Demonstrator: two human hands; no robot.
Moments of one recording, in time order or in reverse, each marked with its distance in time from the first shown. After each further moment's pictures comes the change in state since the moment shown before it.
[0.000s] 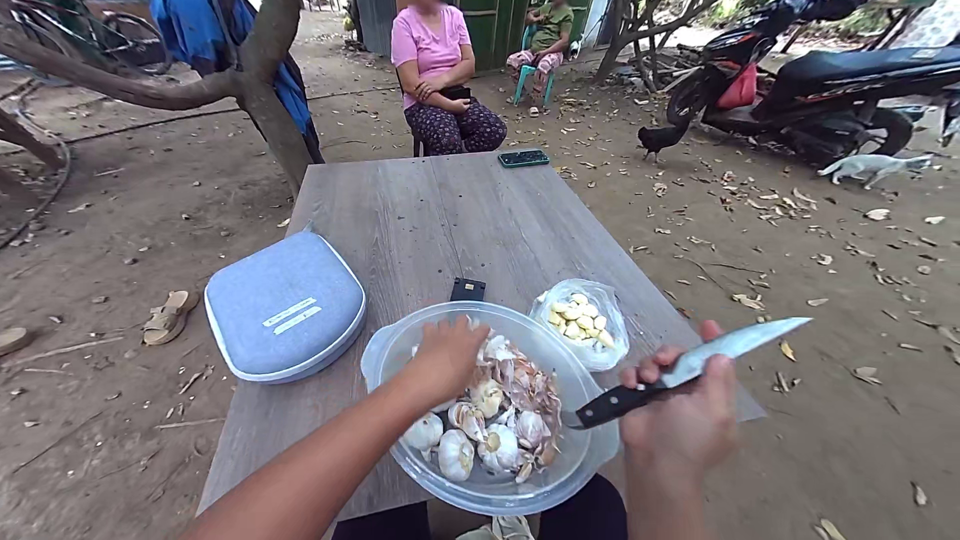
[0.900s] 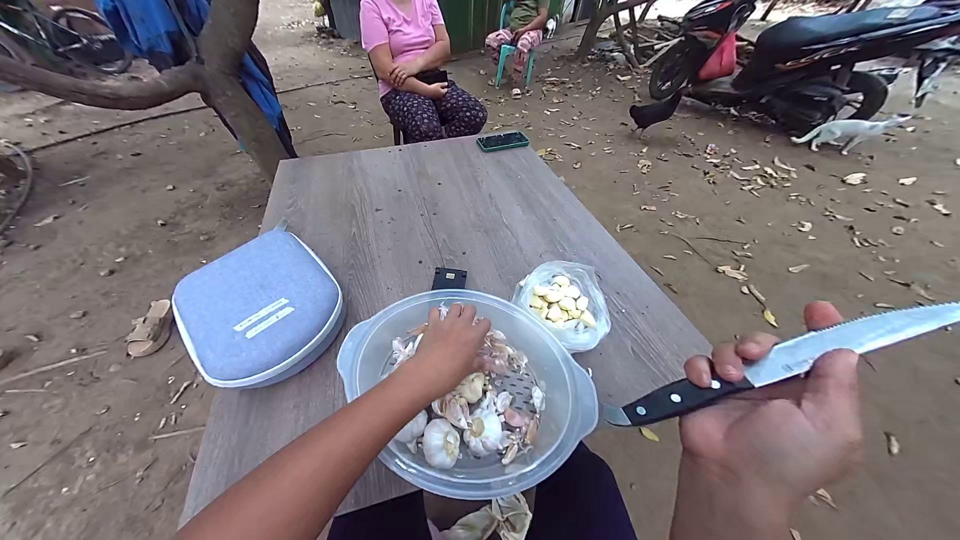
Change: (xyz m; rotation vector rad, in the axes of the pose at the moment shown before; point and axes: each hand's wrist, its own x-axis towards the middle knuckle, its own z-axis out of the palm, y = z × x) left_hand 0.027 0.011 0.025 0.188 0.122 0.152; right_hand 0.020 -0.049 -0.025 0.055 0.020 -0.107
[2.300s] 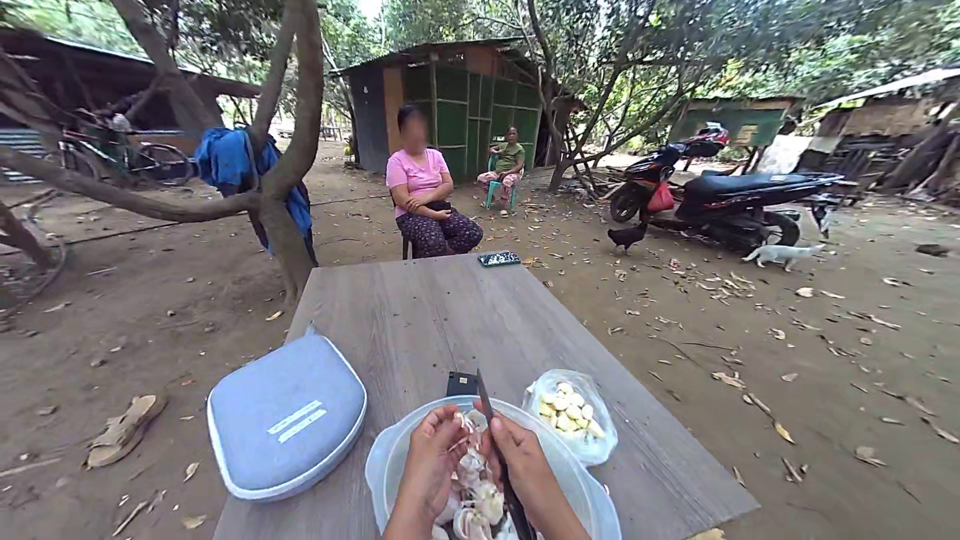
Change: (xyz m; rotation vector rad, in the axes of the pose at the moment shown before) left_hand -0.040 -0.010 0.002 -2.008 0.629 -0.433; right_hand -0.068 0.108 0.062 -0.326 -0.953 0.431
